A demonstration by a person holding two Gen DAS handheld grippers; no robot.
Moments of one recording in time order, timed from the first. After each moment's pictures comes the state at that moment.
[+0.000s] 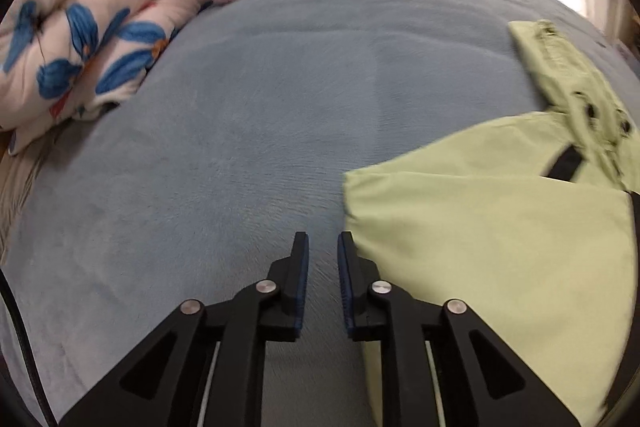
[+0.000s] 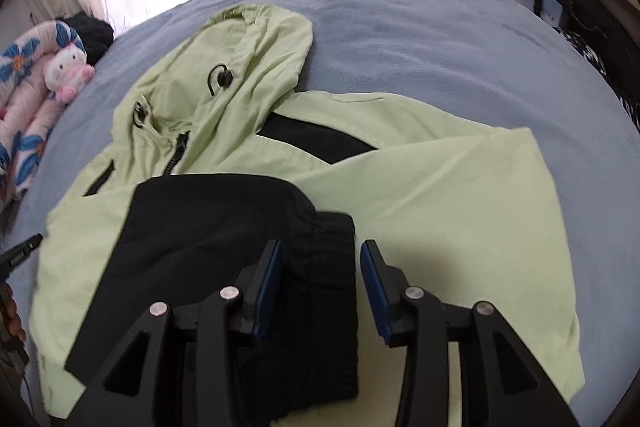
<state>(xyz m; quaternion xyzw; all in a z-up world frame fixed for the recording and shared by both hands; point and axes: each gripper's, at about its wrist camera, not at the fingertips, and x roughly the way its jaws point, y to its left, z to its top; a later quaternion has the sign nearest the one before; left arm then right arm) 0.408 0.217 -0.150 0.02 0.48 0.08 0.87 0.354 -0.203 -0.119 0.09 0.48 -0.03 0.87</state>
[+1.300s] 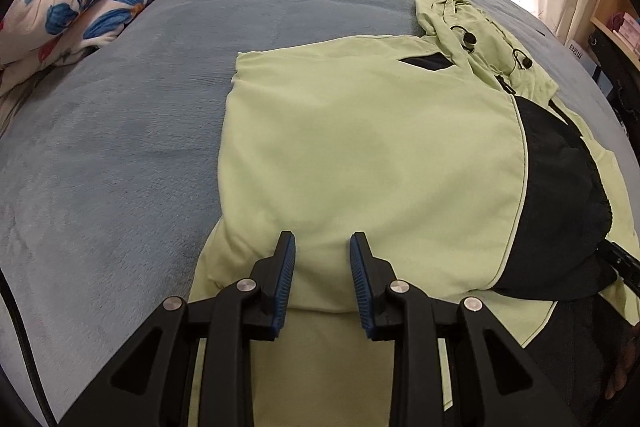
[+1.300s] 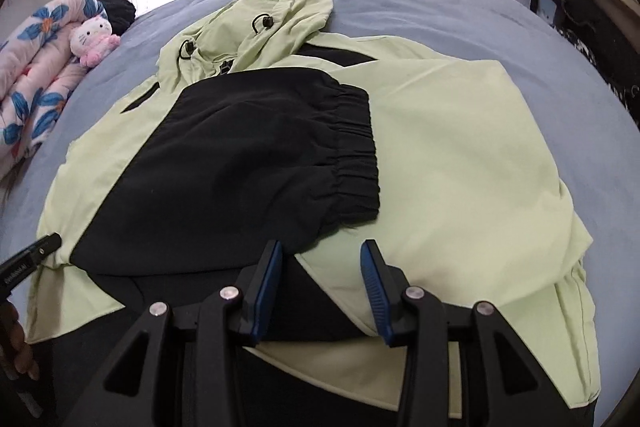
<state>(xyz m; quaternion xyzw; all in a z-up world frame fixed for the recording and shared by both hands) 0.282 0.139 -0.164 -0.04 0.49 0.02 0.87 0.264 -0.176 -0.122 0.07 0.49 -0.02 0.87</state>
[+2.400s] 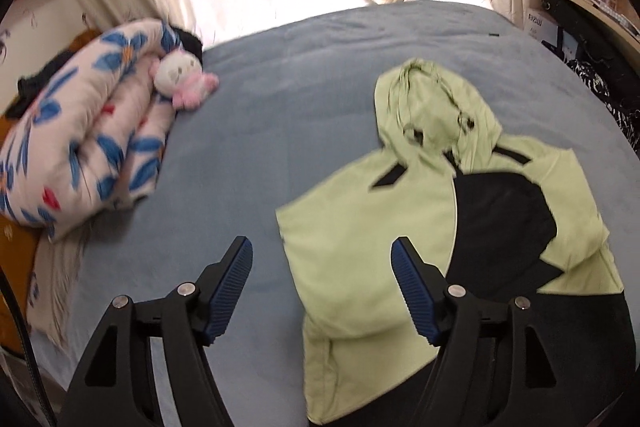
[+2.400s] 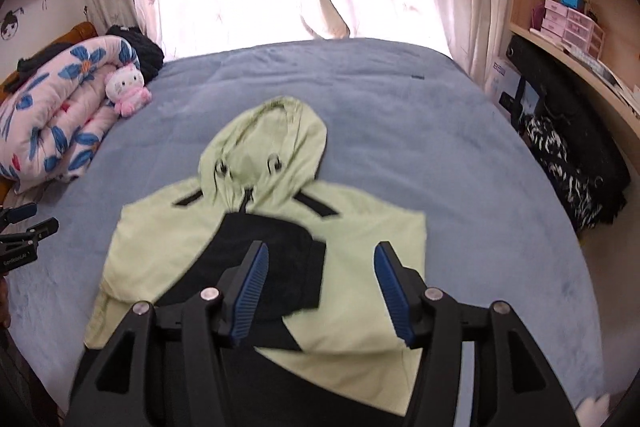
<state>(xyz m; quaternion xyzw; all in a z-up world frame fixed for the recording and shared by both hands) 0.293 0.106 0.059 0.12 0.44 -0.01 0.89 0.273 -0.210 0.106 0.01 0.42 0.00 0.91</state>
